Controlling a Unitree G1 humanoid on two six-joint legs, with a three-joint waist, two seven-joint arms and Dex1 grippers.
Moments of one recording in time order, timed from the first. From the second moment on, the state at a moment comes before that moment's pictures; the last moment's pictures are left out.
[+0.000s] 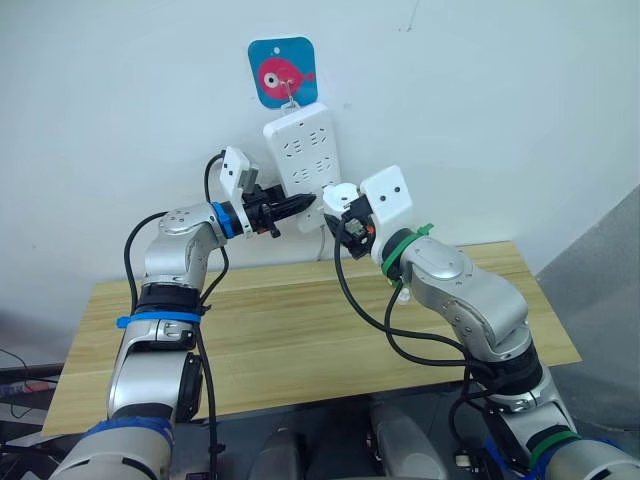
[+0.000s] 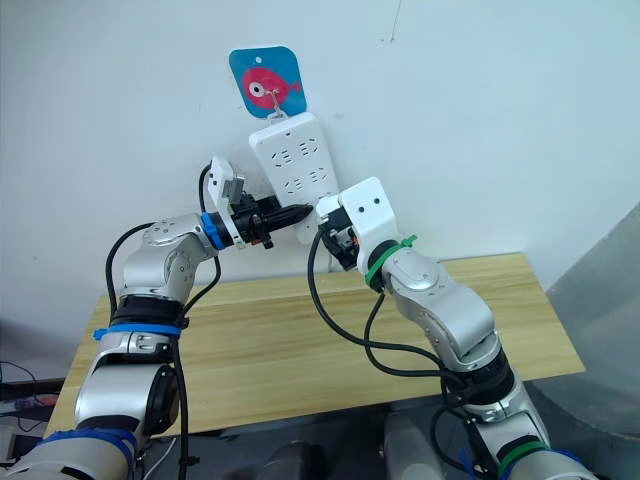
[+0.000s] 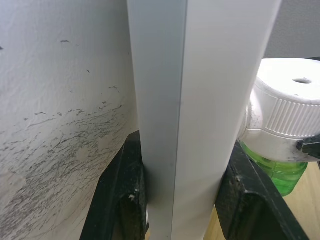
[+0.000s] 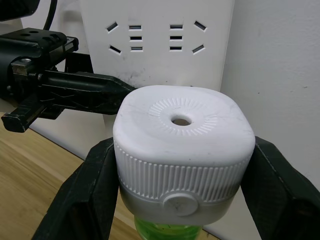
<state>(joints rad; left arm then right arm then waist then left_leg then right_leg) -0.82 0.44 0.09 0.52 -0.35 0.27 -1.07 -0.63 -0.19 0.30 -0.43 0.31 0.94 0.03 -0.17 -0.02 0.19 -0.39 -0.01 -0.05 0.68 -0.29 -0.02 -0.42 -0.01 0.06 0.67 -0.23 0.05</state>
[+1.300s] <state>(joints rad) -0.76 0.44 0.12 0.46 -0.34 0.30 -1.04 -0.71 -0.07 0.26 -0.12 0.20 0.80 0.22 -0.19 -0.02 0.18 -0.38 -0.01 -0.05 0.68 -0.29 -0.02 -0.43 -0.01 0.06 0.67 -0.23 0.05</state>
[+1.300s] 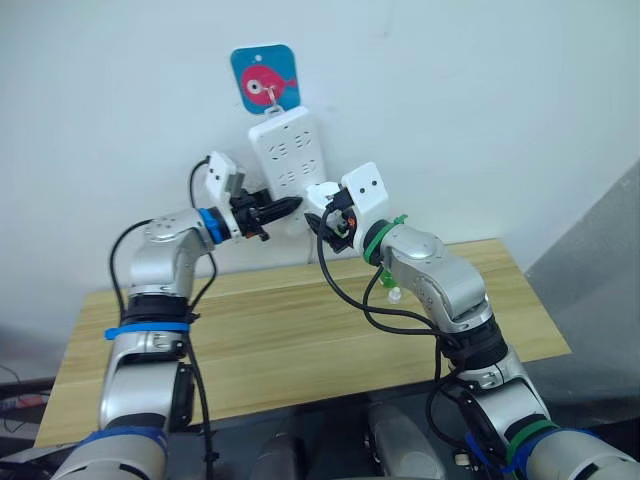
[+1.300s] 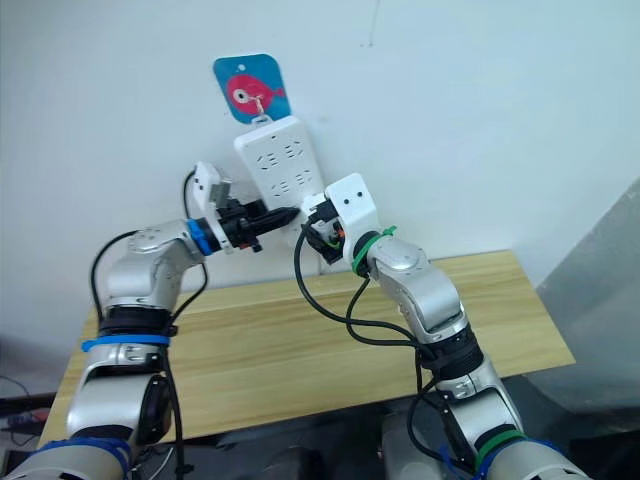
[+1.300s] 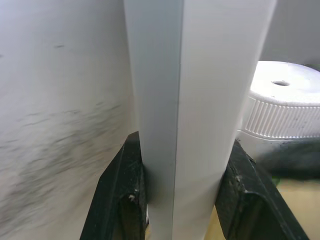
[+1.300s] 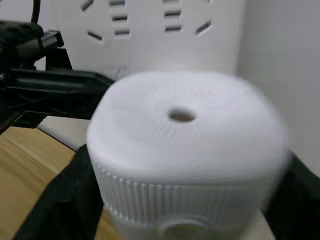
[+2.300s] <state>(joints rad) -0.55 0.65 0.17 0.41 -0.28 0.09 -0.99 -0.48 -0.35 0.30 -0.59 0.27 0.84 0.47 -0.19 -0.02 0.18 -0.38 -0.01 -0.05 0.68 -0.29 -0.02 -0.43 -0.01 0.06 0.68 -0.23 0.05</state>
